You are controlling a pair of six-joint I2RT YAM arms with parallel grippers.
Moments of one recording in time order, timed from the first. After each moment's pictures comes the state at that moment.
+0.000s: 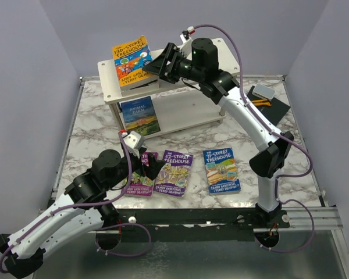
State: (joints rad) left arm -0.87 0.54 0.68 -0.40 -0.10 -0.25; right arm 0.68 2.00 2.23 -0.34 -0.35 0.91
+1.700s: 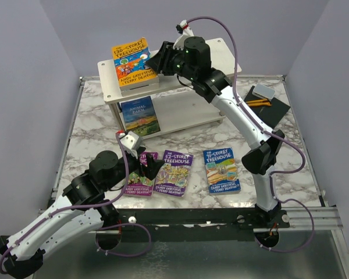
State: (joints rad) left arm -0.87 0.51 0.68 -0.39 -0.10 -0.24; right arm 0.71 2.08 2.37 -0.36 -0.09 0.54
